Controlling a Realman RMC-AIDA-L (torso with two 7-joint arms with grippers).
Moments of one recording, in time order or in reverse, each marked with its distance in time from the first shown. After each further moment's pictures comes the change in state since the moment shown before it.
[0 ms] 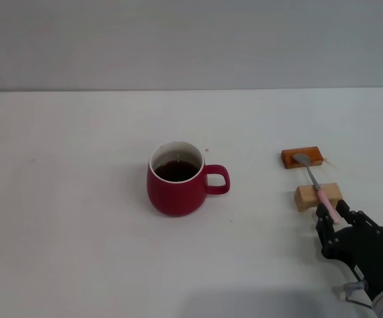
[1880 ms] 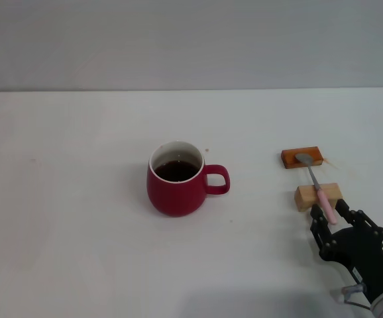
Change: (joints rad) left arm -0.026 0.006 -0.005 0.002 -0.001 -0.056 0.008; right arm -0.009 0.002 -0.003 -0.001 -0.028 -0.021 -0.006
